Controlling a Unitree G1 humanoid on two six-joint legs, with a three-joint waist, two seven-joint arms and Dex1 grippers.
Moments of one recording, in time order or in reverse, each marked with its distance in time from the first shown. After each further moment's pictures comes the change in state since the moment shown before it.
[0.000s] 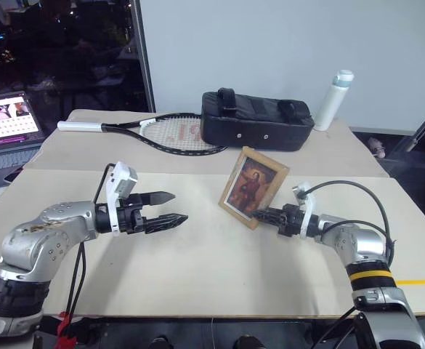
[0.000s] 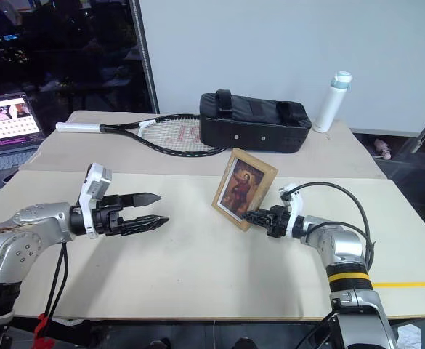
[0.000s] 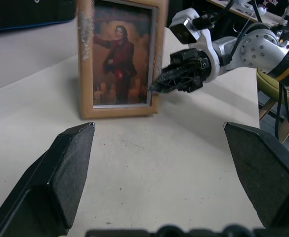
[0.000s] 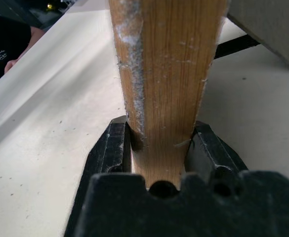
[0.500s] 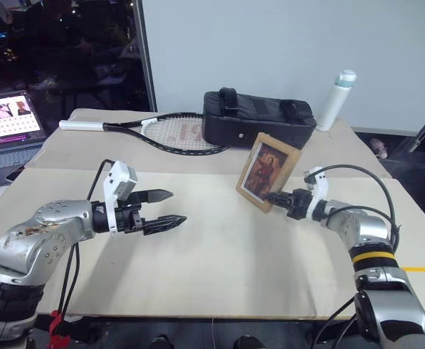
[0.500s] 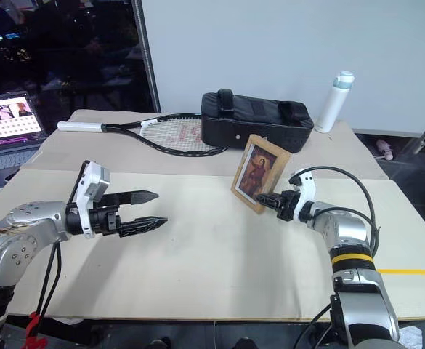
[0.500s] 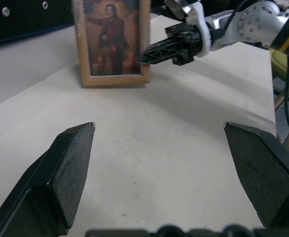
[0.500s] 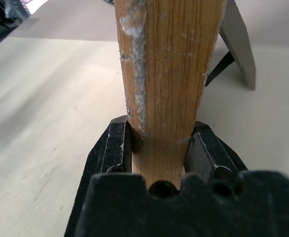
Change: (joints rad) left arm 0.021 0.055 -0.005 -0.042 0.023 -0.042 -0.001; right arm -0.122 -0.033 -0.028 0.206 -0.048 -0.145 -0.080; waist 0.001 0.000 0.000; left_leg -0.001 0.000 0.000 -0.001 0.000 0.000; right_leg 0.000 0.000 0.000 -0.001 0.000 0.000
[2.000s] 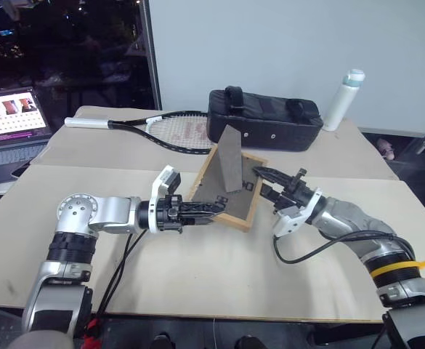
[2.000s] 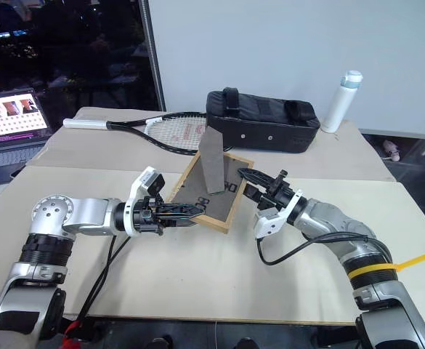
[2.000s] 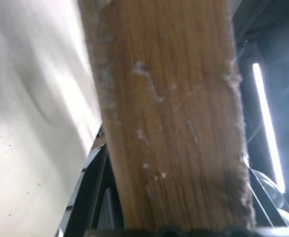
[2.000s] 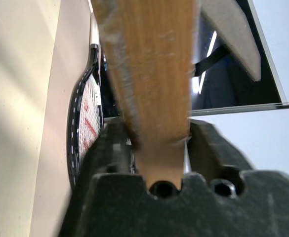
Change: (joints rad) left arm -0.348 -0.260 -0.091 0.578 -1.138 0.737 0.775; right arm 0.075 -0.192 0.280 -0.213 -1.175 -1.490 -0.888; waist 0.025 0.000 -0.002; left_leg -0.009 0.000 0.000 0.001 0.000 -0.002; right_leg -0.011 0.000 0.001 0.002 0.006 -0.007
